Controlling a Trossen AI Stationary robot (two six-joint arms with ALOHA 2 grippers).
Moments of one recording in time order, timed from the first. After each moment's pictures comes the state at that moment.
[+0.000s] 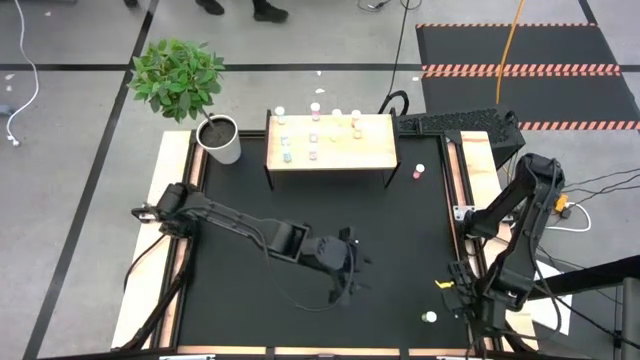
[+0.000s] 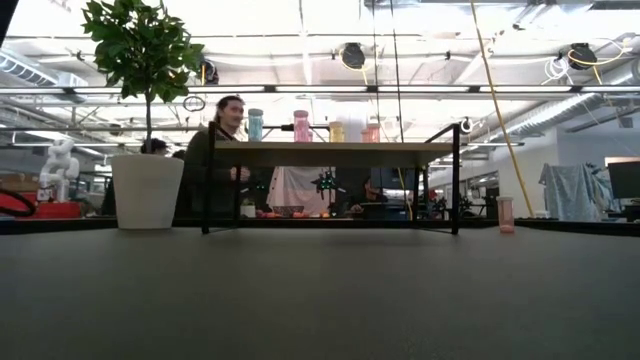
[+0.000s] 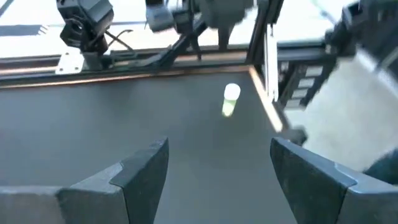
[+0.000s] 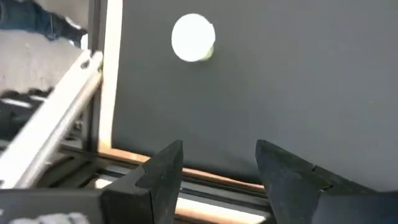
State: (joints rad) left arm -0.32 1.96 1.76 -0.31 -0.06 -0.10; right arm 1.16 1.32 0.95 -1.00 0.03 1.01
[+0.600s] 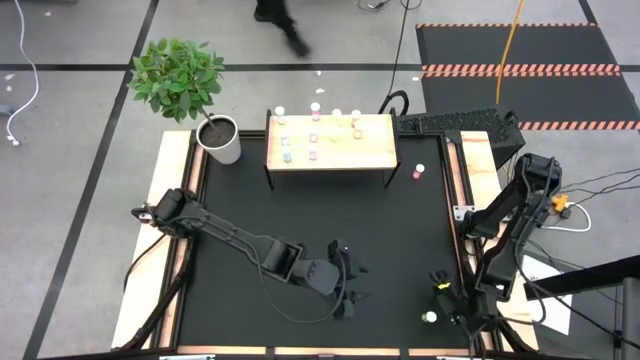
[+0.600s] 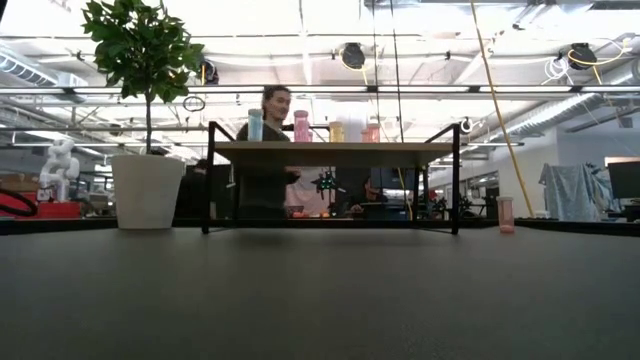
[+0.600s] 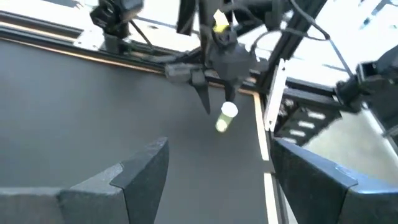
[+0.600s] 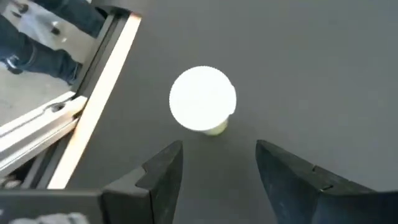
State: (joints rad) left arm -0.41 1.98 1.76 -0.26 -0.28 -0.42; right arm 1.22 1.32 0.55 -0.32 0.28 0.82
